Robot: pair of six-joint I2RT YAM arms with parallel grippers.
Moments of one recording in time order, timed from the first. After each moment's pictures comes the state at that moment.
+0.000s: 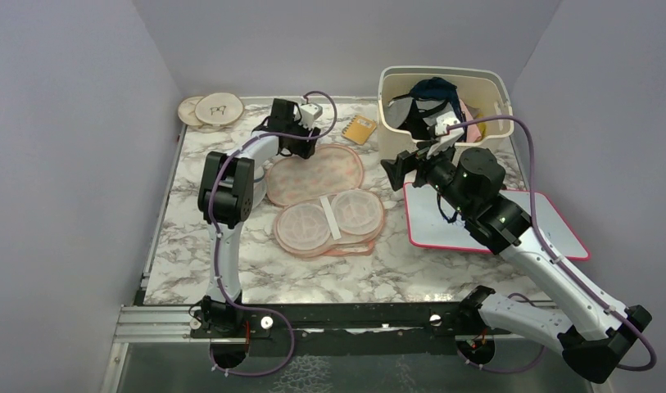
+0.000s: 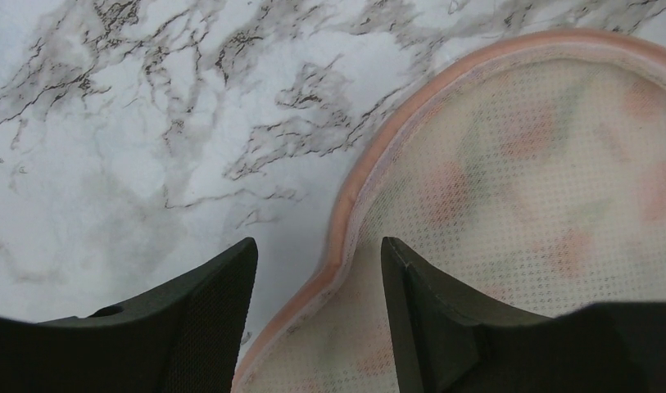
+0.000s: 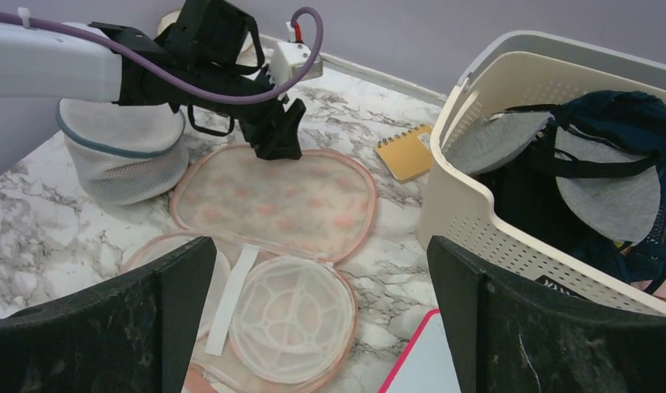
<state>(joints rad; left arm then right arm) -0.24 2.22 1.68 -0.23 0.32 0.26 0.66 0.95 1.03 -0.18 0.14 0.03</state>
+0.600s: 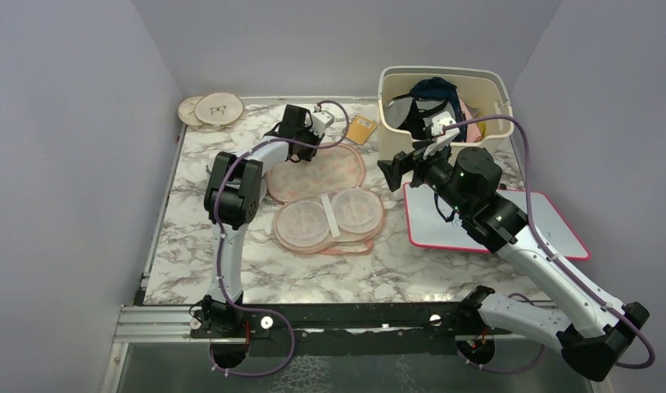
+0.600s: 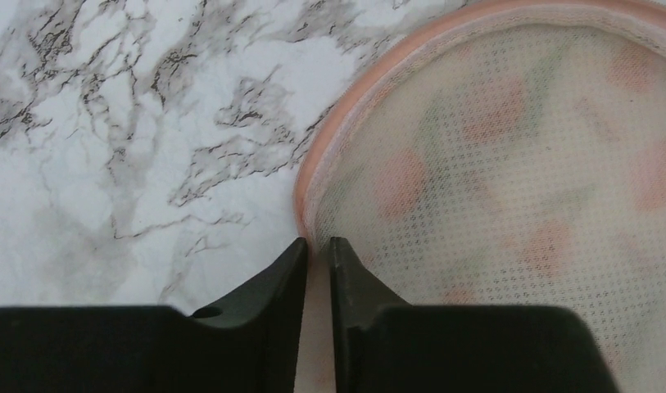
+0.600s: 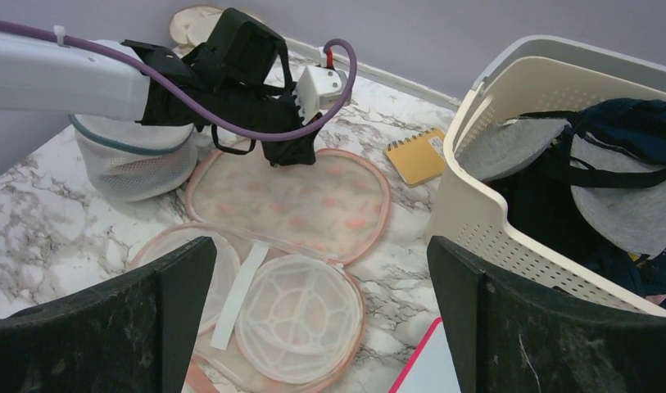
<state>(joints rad) -0.30 2.24 1.64 -0.18 0.24 0.33 0.66 0.97 1.02 -0.15 0.10 0.03</state>
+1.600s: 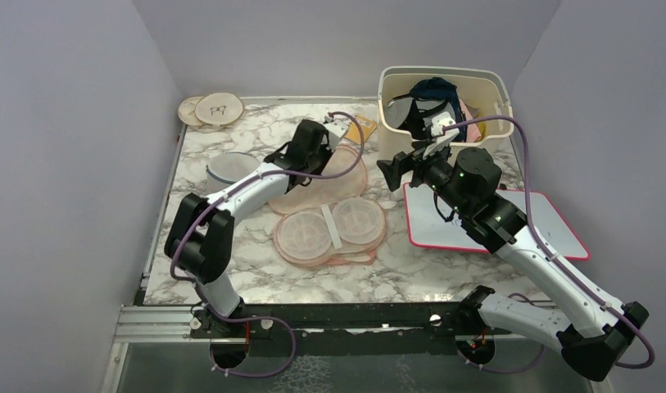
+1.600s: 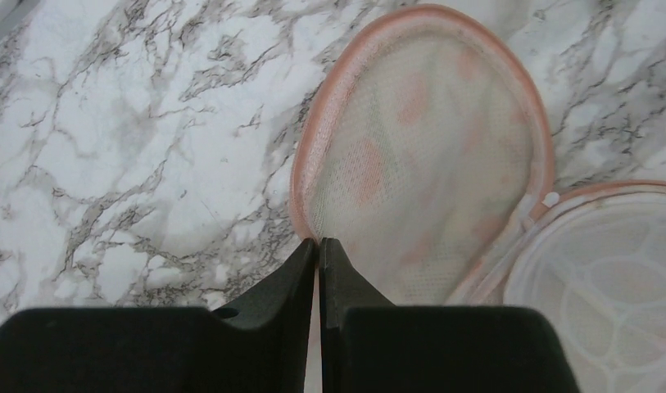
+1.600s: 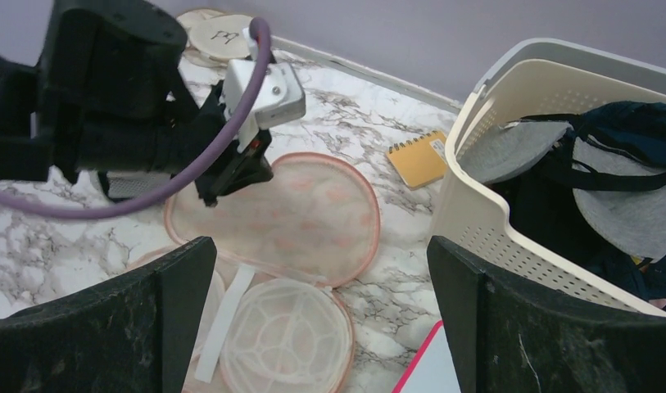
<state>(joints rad) -0.51 1.74 1.28 -0.22 -0.04 0.19 0.66 0.97 1.01 -0.14 0.10 0.03</state>
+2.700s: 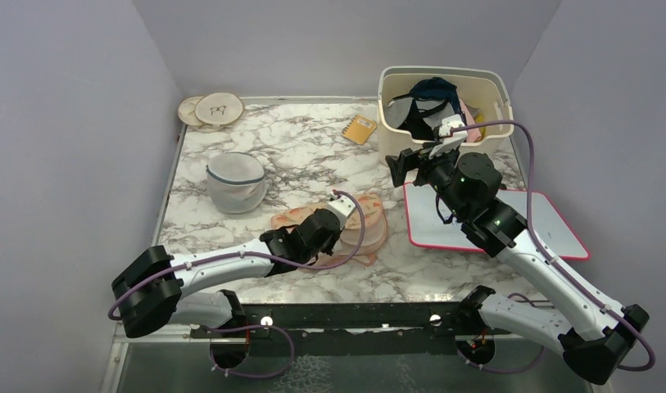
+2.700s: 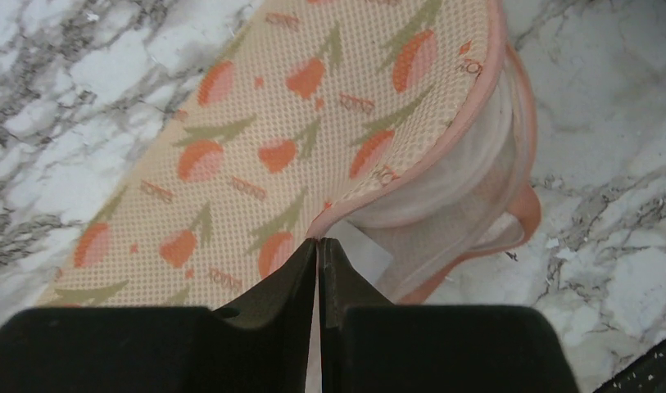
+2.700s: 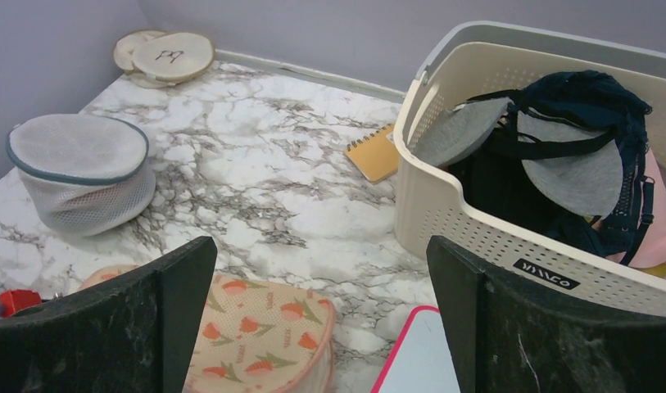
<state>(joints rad) -1.03 1.24 0.67 -0.08 -0.36 -0.19 0.66 0.94 0.96 -0.10 0.24 0.06</state>
